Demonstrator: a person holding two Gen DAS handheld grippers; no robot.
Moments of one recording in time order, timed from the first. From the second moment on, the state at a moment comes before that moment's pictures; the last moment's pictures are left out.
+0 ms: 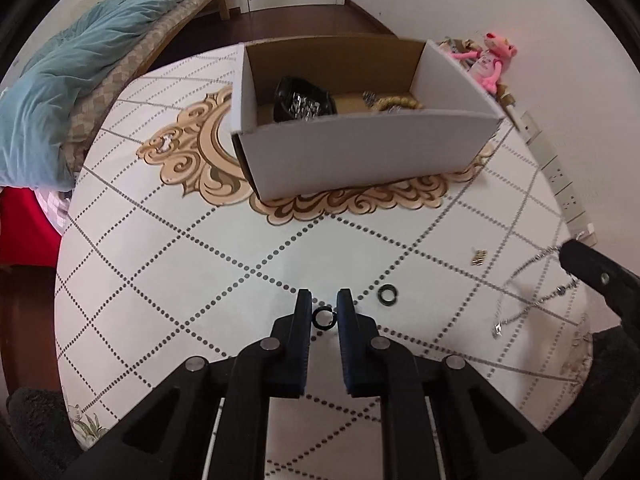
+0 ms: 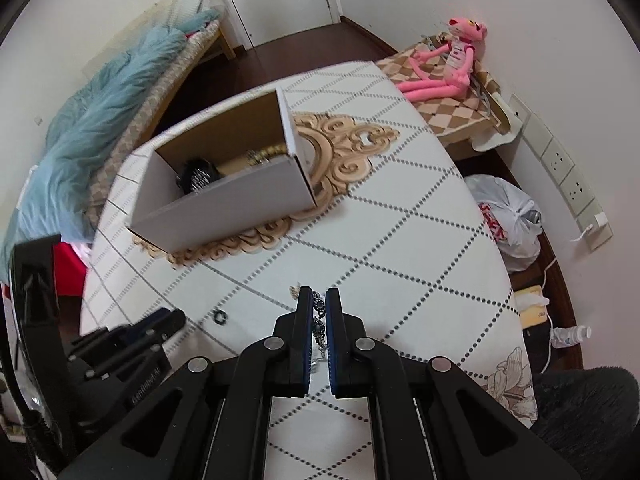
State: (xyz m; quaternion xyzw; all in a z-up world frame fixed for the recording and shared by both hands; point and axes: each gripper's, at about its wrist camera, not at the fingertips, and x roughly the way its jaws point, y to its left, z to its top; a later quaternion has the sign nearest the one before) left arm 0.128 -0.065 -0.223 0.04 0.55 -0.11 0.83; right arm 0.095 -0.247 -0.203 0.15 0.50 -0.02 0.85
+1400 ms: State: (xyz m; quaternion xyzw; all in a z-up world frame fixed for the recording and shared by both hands) left arm 0.288 -0.030 -0.129 -0.04 0.55 -0.10 0.83; right arm 0.285 -0.244 -0.168 0.15 0.56 0.08 0.81
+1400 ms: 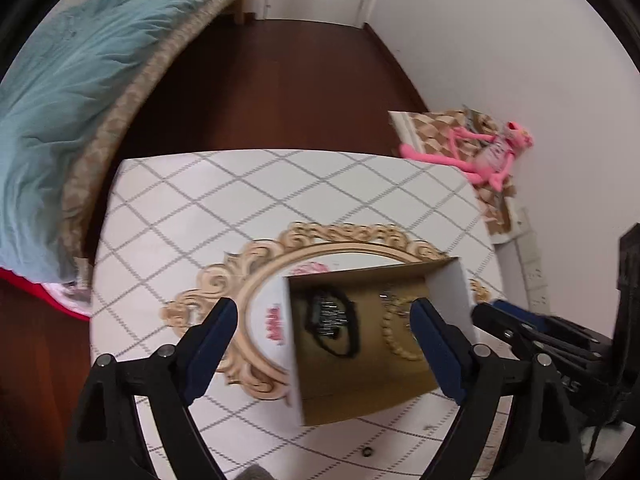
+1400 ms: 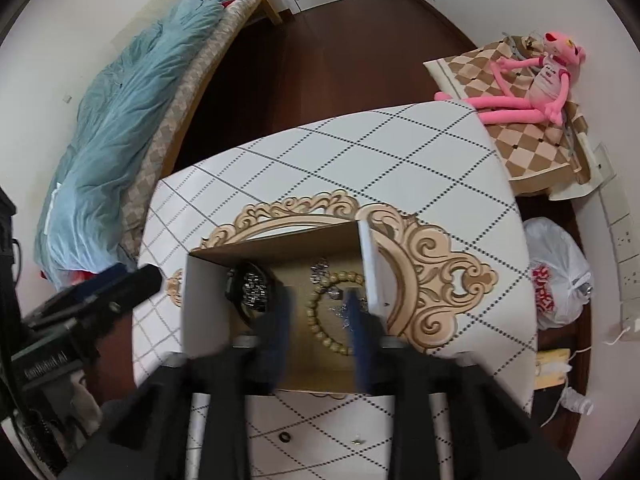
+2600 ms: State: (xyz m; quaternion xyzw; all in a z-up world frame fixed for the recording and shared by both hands) left arm 0.178 -0.012 -0.103 0.04 0.49 0.01 0.87; right arm 0.190 -0.215 -0.128 0.02 0.52 -0.01 0.85
